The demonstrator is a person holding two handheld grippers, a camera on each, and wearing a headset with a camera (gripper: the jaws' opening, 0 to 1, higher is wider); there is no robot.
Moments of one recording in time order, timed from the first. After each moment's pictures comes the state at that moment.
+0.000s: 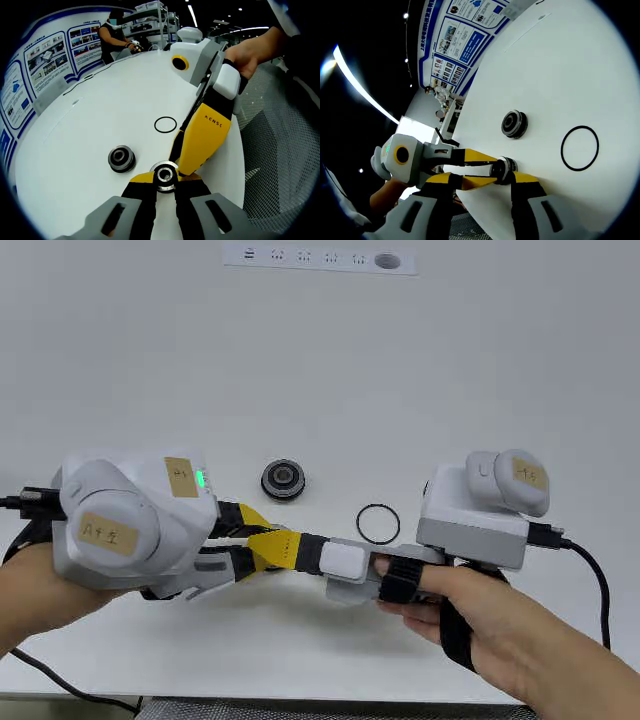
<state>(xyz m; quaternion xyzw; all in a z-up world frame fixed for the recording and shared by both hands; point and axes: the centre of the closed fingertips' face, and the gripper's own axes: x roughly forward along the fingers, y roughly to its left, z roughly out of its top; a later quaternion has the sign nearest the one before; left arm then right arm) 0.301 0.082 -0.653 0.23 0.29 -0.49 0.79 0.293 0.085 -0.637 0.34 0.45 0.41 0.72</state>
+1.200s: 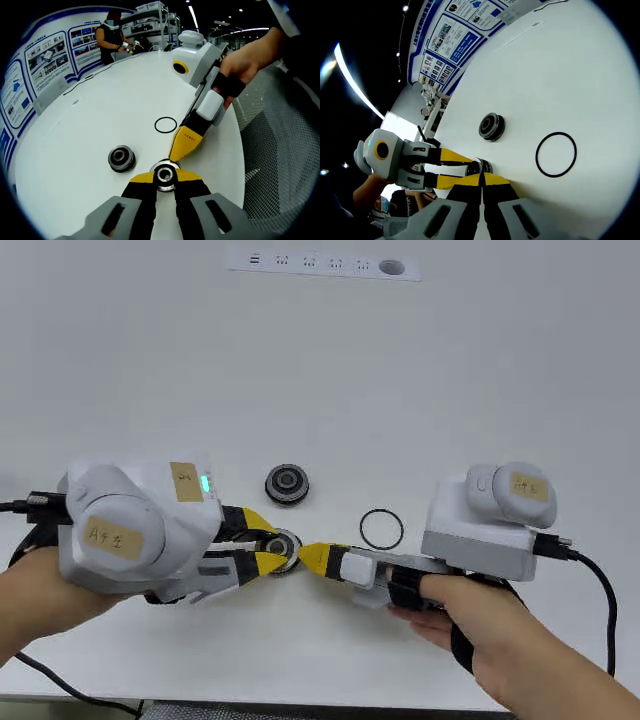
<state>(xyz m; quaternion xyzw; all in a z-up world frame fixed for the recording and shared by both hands) 0.301 0.082 -0.654 0.23 0.29 -0.49 0.79 0.304 0.067 -0.662 0.28 0.45 0.37 0.76</state>
